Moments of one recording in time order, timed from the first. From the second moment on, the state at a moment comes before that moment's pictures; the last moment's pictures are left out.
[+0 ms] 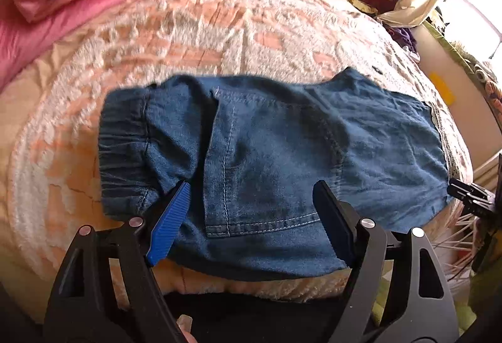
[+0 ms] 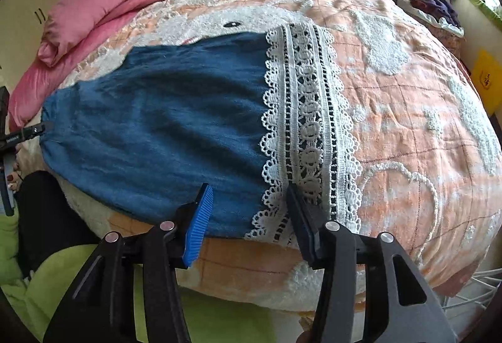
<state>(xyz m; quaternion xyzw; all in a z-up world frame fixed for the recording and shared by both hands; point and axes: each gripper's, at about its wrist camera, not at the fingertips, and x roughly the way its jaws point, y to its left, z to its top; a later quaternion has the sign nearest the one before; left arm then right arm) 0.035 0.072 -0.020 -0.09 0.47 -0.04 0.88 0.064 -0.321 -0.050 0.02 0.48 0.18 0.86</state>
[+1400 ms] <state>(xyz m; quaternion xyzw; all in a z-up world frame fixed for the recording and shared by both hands) 0.188 -0.061 -0.040 -0.01 0.49 -0.13 0.86 0.210 -0.353 -0.044 0.10 0.43 0.25 0.86</state>
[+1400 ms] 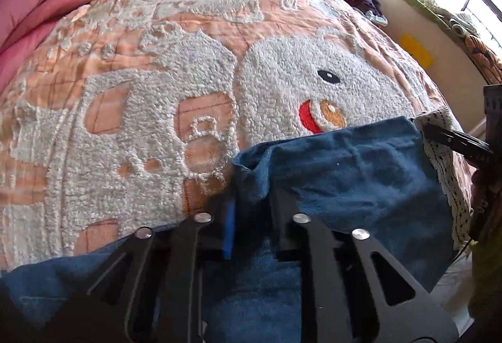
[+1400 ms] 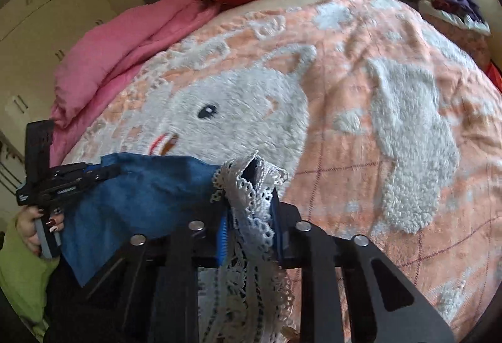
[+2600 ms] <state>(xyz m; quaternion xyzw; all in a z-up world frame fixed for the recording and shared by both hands) 0.095 0.003 0.002 -0.03 0.40 -0.03 0.92 0.129 -0.364 -0.001 -0.02 0.37 0.14 0.92</state>
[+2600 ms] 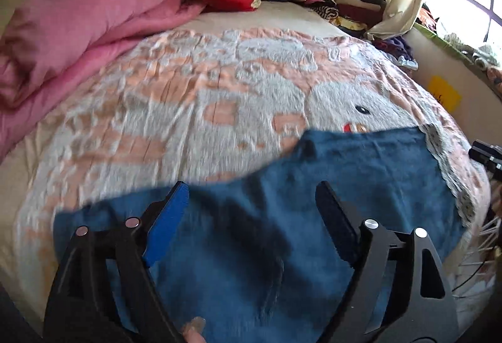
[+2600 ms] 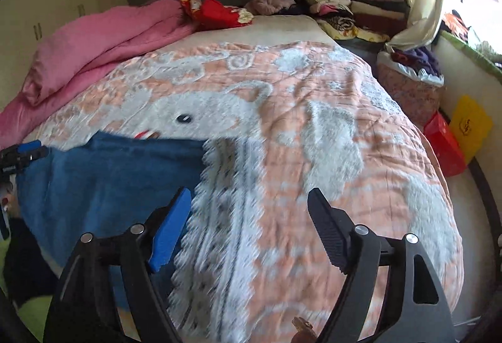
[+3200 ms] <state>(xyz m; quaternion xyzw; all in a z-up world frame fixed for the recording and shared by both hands) 0.084 -0.002 -0.050 -0.03 0.51 -0.01 0.86 0.097 -0.290 -0.045 -0.09 0.42 0.18 0.89</state>
